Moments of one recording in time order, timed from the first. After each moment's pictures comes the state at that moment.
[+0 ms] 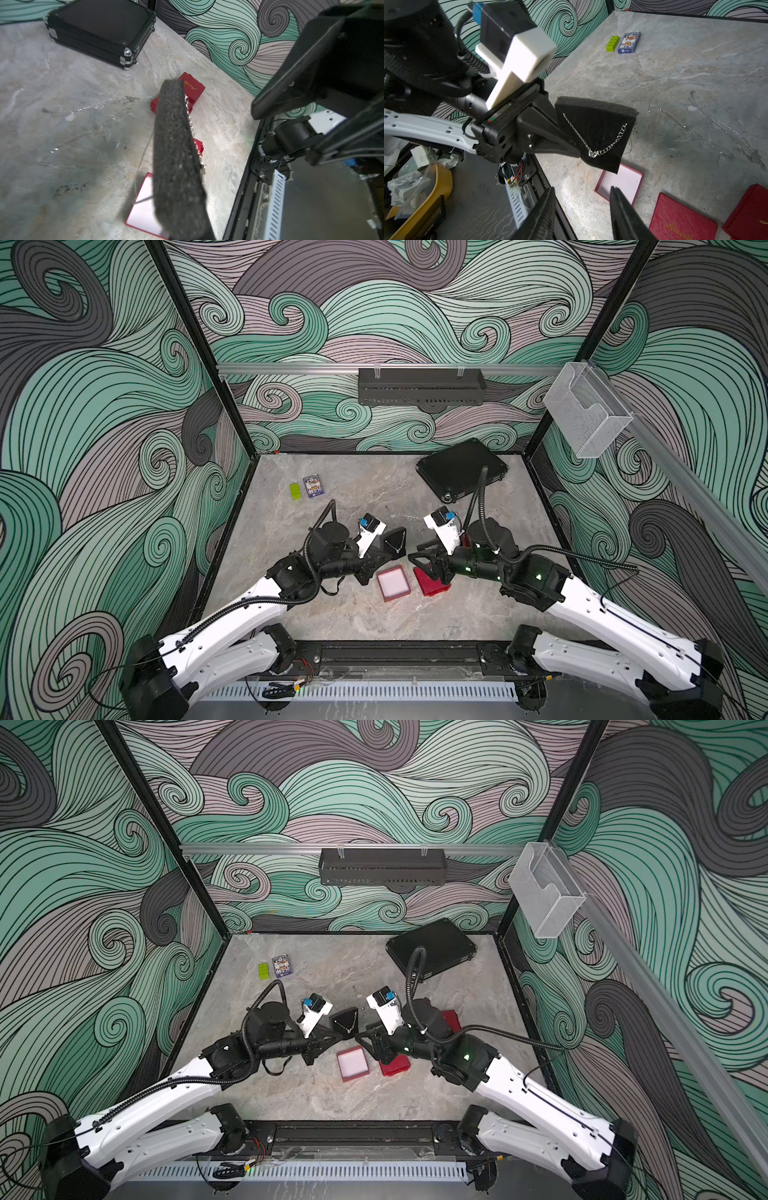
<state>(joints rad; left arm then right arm) -0.78 0.94 0.73 -0.28 0.31 -0.17 0.91 0.93 0.90 -0.47 -0.23 0.30</state>
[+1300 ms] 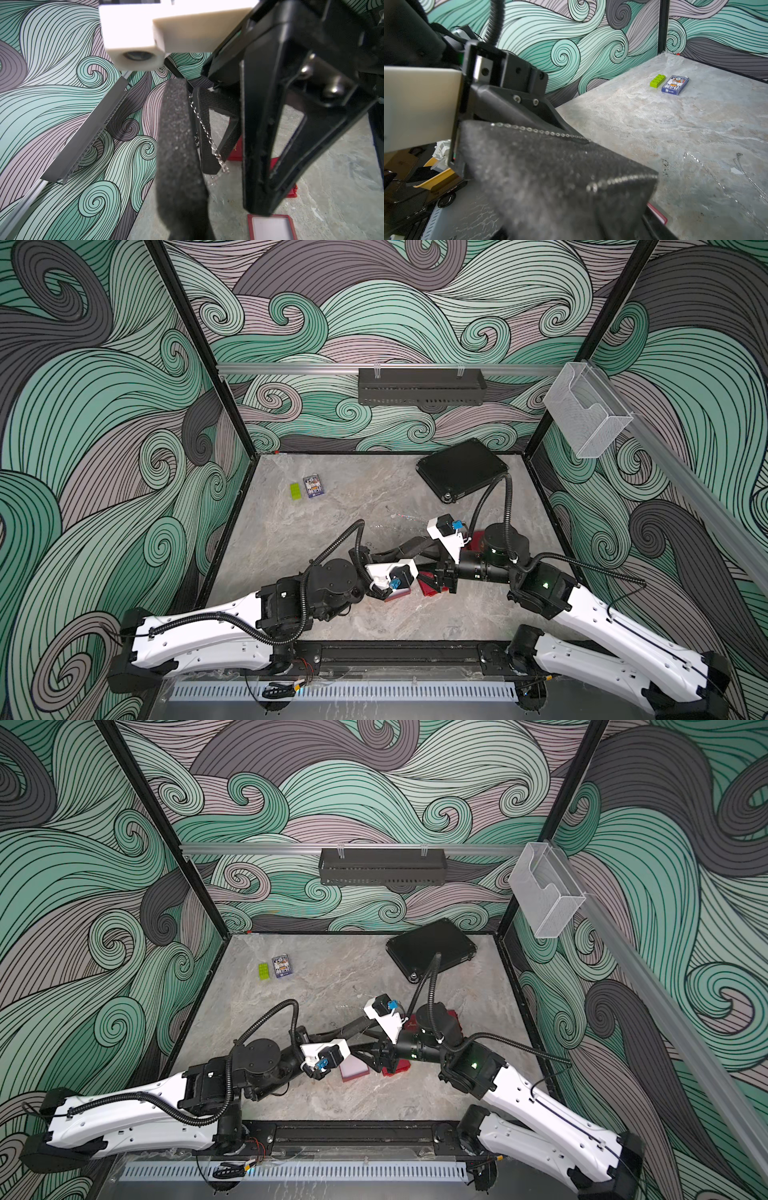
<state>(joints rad) -1.31 0.86 0.83 -0.19 -0.46 0.63 0.89 0.84 0.81 -0.25 -0.46 0.16</state>
